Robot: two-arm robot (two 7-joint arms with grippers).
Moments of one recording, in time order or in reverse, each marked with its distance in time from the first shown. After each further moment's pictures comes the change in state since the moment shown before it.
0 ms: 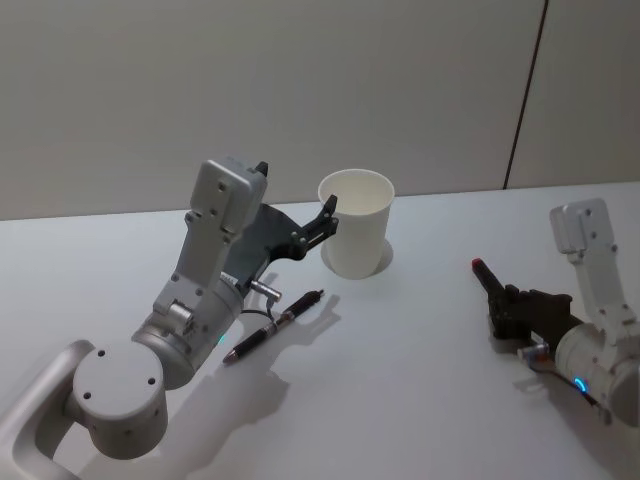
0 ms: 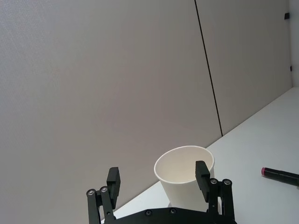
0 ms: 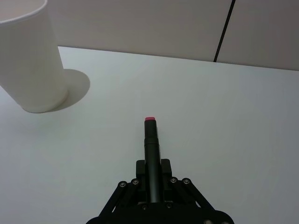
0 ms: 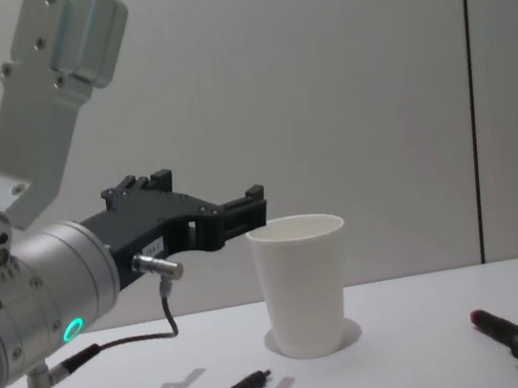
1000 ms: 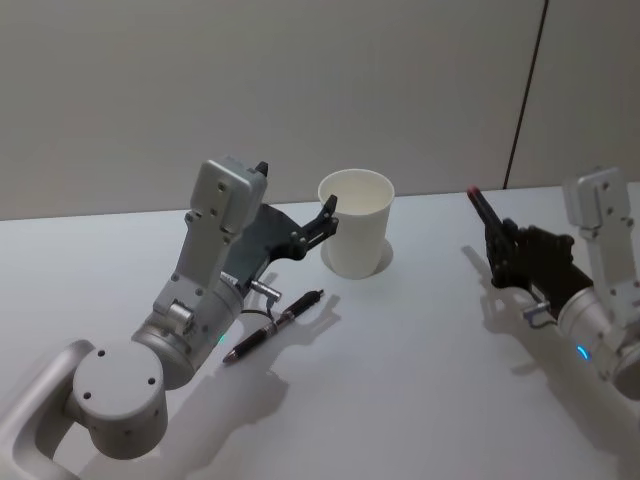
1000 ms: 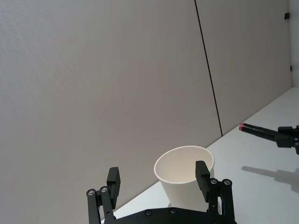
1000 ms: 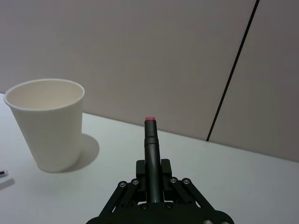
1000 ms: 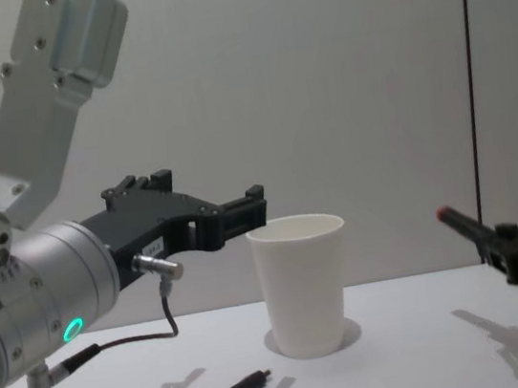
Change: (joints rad) left arm 0.000 0.000 0.000 0.000 0.000 0.000 0.000; right arm 0.024 0.006 0.004 0.019 -0.093 -0.293 0.057
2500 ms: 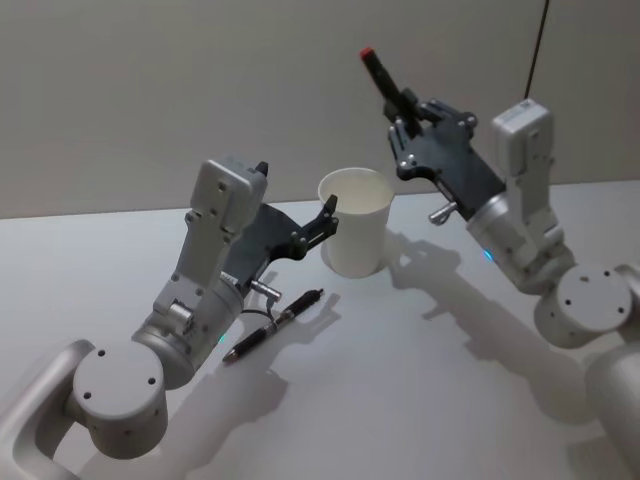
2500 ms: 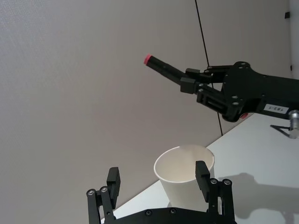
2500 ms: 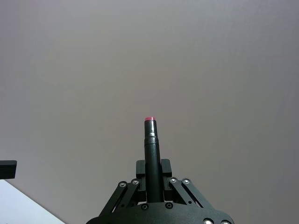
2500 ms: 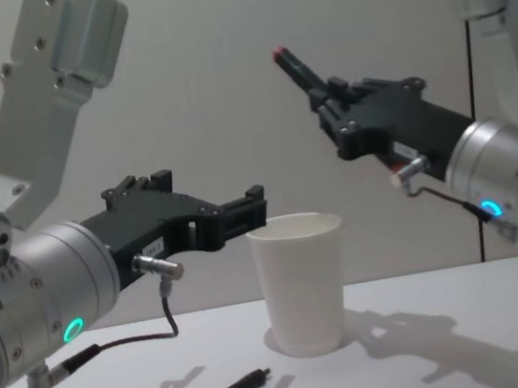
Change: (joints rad) left arm 0.000 0.000 0.000 0.000 0.000 0.000 0.000; right arm 0.369 -0.181 -0.062 0.506 -0.100 -0.699 0.178
